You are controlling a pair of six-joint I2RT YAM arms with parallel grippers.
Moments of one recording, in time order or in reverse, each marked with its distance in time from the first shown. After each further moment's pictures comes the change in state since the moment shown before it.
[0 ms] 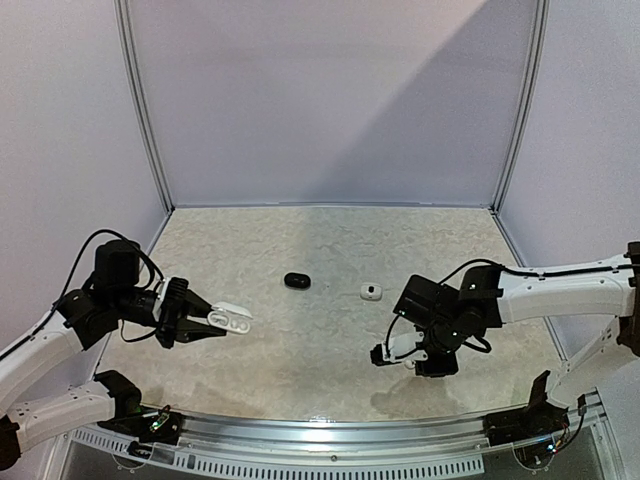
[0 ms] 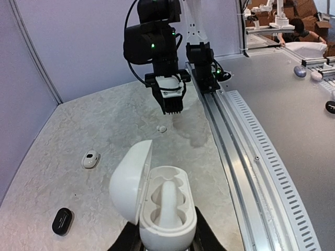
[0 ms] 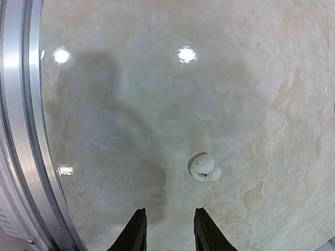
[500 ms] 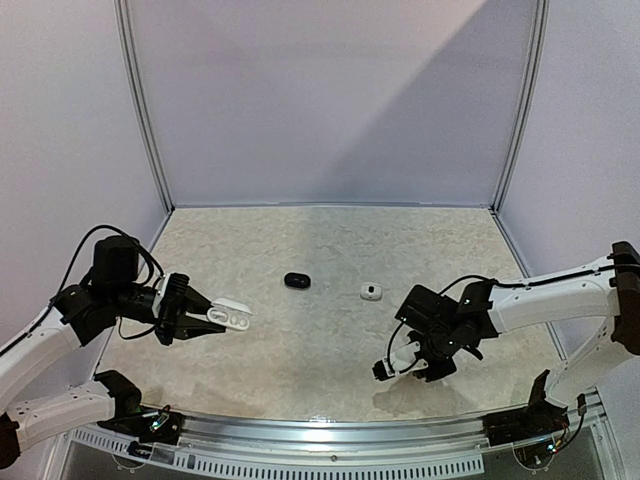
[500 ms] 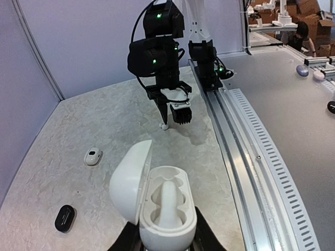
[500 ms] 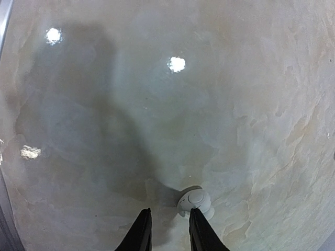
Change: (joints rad) left arm -0.002 0.010 0.041 -0.052 -0.024 0.013; right arm -0.050 0.036 -0.143 0.240 -0.010 -0.317
